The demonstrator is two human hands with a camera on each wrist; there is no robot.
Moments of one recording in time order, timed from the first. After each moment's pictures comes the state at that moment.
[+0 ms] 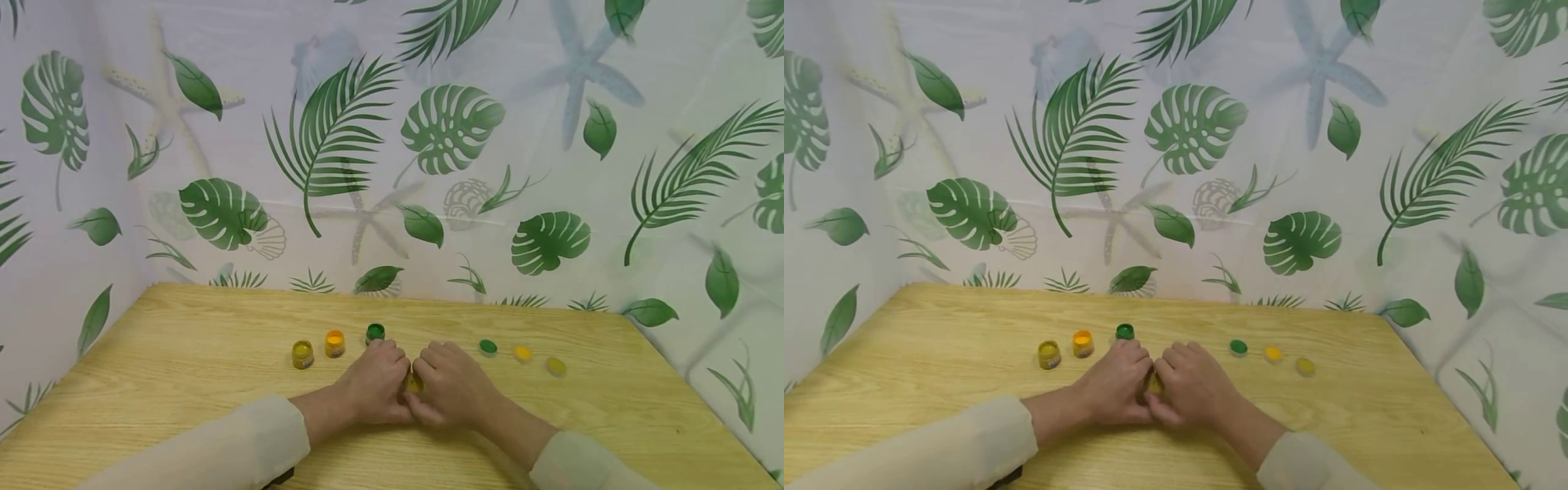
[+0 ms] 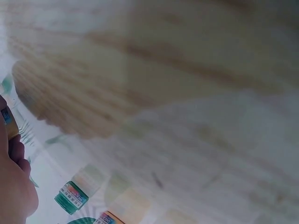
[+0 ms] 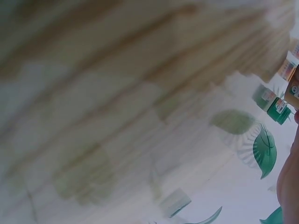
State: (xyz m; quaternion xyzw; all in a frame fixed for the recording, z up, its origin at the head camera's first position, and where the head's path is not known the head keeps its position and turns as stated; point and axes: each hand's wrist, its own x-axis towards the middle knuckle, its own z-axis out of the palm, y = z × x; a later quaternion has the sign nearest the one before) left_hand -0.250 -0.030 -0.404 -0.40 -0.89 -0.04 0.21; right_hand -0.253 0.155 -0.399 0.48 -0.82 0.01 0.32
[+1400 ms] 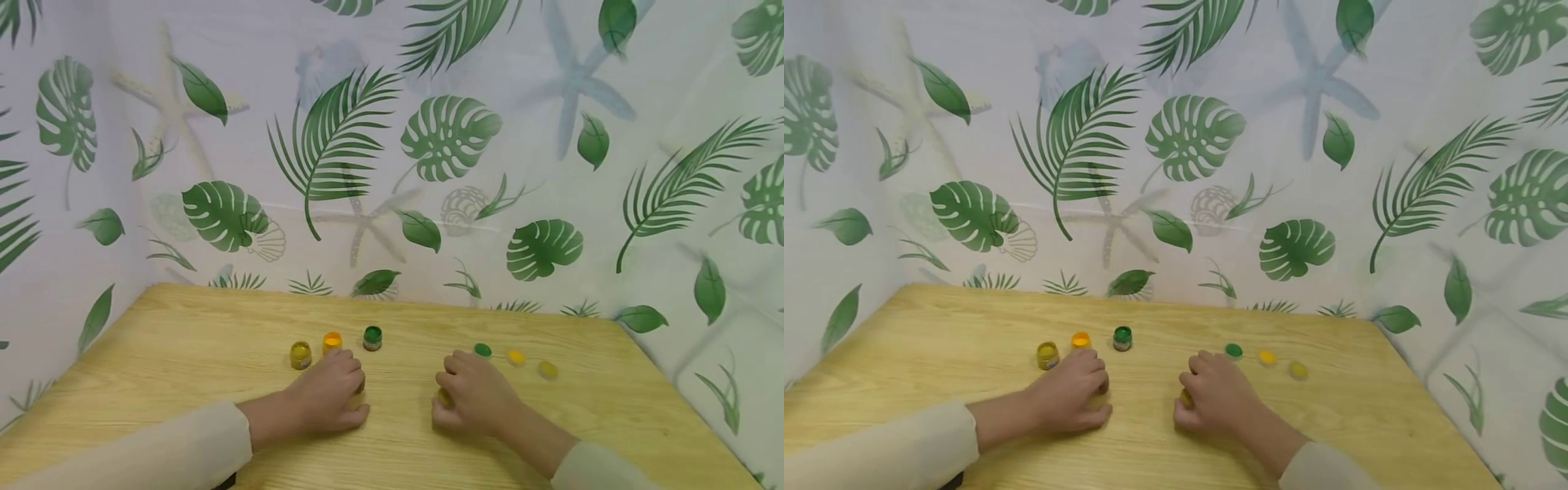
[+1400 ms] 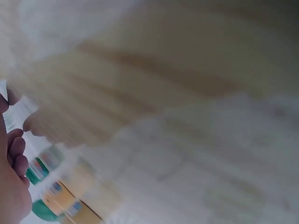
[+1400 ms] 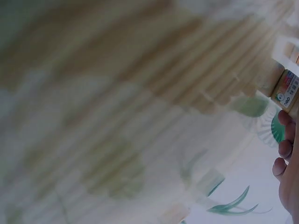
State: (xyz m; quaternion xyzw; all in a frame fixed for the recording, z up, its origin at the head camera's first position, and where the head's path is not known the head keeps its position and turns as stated) left_hand -0.237 -0.091 -0.407 -0.41 -0.90 -0.05 0.16; right_hand -0.242 0.188 -0.392 0.44 -0.85 -0.02 0.28
